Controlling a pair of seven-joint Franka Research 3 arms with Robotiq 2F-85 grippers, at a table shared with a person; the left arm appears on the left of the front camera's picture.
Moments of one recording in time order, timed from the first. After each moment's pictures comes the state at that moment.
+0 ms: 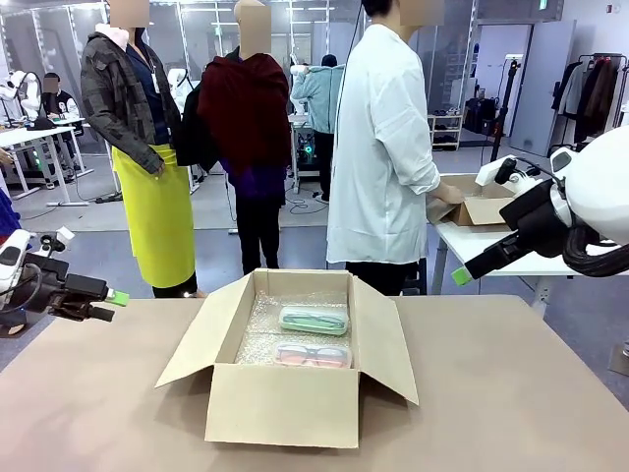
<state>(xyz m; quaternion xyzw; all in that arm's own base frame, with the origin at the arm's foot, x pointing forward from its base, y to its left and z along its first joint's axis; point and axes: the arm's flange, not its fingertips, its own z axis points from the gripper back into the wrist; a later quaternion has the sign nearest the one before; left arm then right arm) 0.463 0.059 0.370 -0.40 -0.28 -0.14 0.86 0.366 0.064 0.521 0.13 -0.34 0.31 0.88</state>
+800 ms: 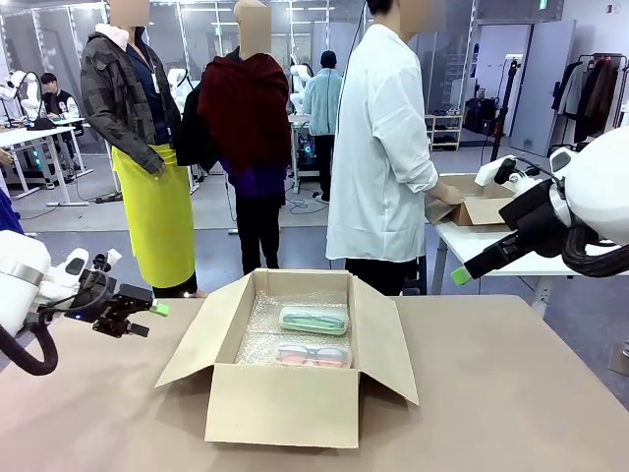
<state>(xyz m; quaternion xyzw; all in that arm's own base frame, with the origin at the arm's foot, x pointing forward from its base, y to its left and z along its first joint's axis) 0.525 0.010 0.314 -0.41 -0.21 -0.05 0.89 0.366 0.065 0.521 0.13 -0.34 0.31 0.88</state>
